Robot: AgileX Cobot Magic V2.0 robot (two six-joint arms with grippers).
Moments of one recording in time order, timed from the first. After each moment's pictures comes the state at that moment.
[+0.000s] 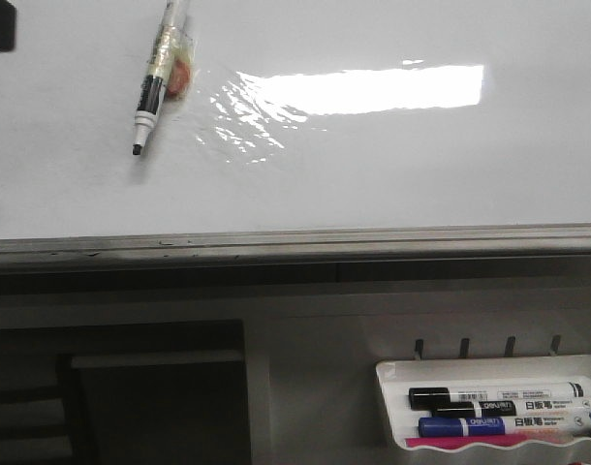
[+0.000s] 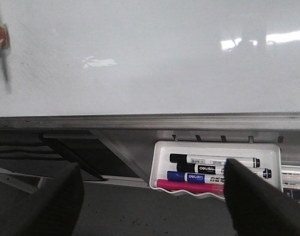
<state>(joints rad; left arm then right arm) -0.40 0.89 -0.56 -0.82 0.22 0.56 0.04 0.56 -0.54 0.54 0.65 -0.28</state>
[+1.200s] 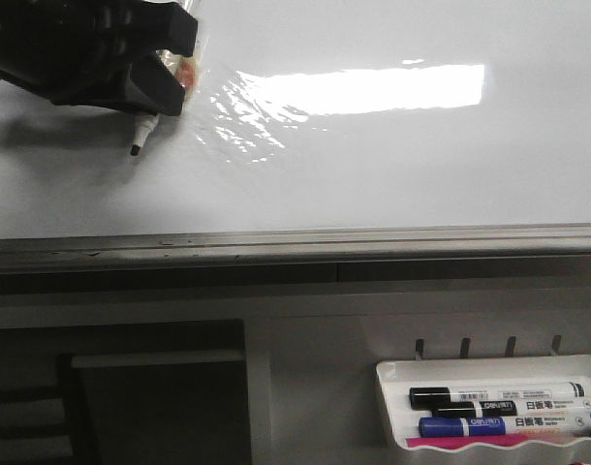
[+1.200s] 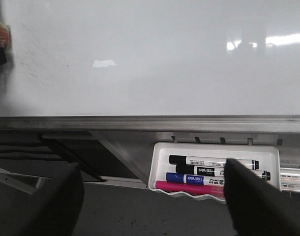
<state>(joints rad) -0.54 1.41 -0.84 -0.77 0.03 0.57 0.04 0.56 -0.54 0.54 0.64 -0.29</state>
